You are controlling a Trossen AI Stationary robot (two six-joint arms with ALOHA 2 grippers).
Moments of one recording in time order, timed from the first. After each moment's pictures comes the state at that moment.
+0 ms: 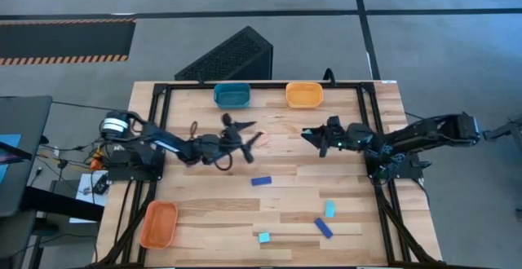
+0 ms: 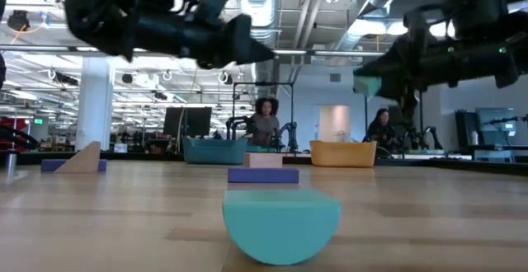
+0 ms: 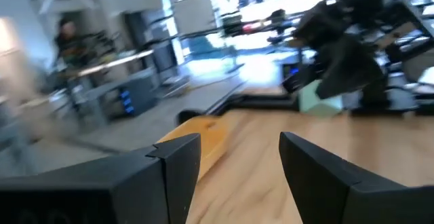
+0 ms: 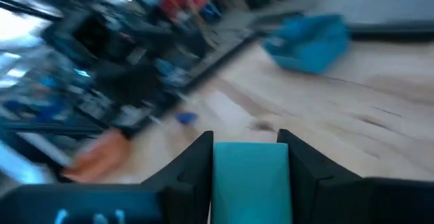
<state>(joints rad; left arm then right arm) -0.04 1.70 0.62 1.12 -0.55 0.20 -0.14 1.15 0.10 1.01 0.12 0.61</state>
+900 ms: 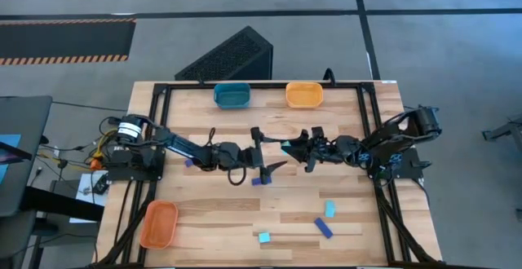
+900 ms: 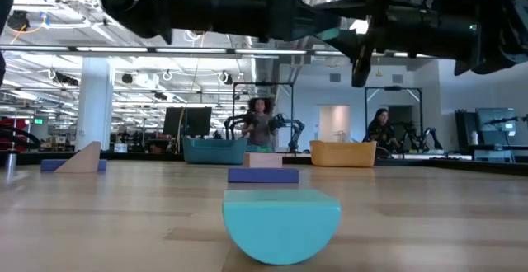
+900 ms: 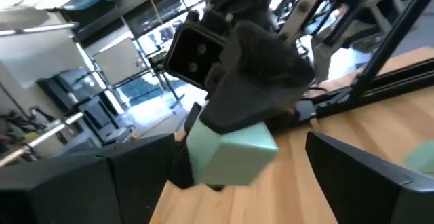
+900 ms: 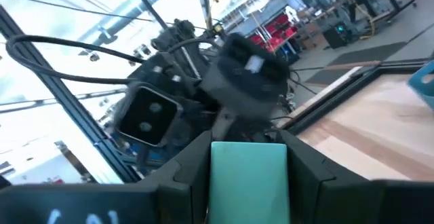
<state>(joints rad) -0.13 1.84 0.90 0.99 -0.32 0.45 0.10 1.60 0.36 1.51 0.21 0.62</state>
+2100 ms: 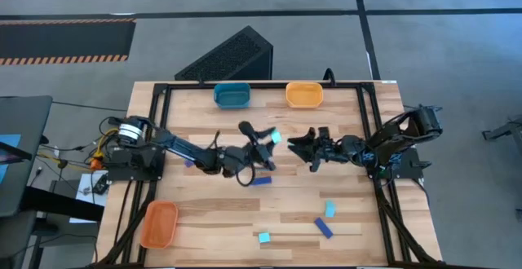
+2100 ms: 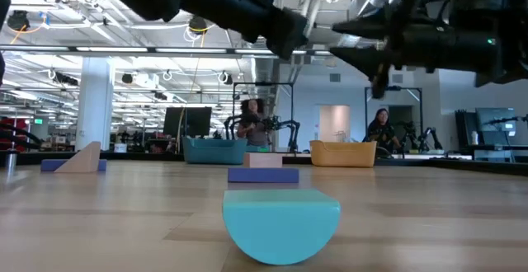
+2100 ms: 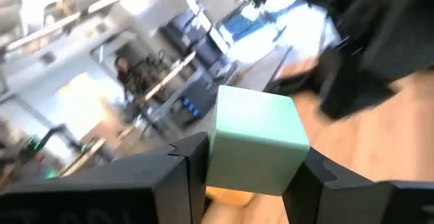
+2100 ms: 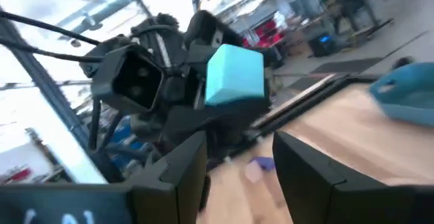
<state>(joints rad) -0.15 1.82 0.97 0.82 -0.86 0.59 0.06 1.56 0.22 1.56 0.25 0.53</state>
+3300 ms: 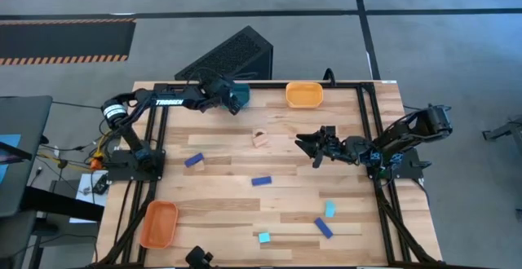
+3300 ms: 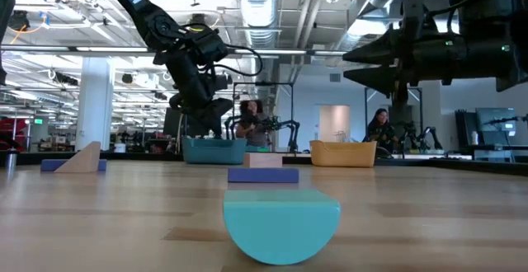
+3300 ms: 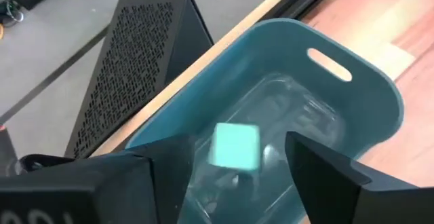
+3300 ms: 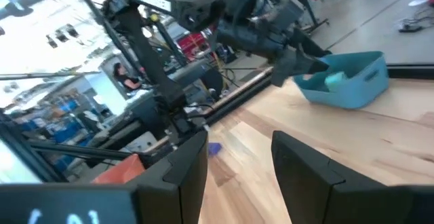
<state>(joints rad) 0.61 1.69 0.97 -0.13 -0.35 -0.05 0.07 1.48 0.14 1.43 0.40 0.52</state>
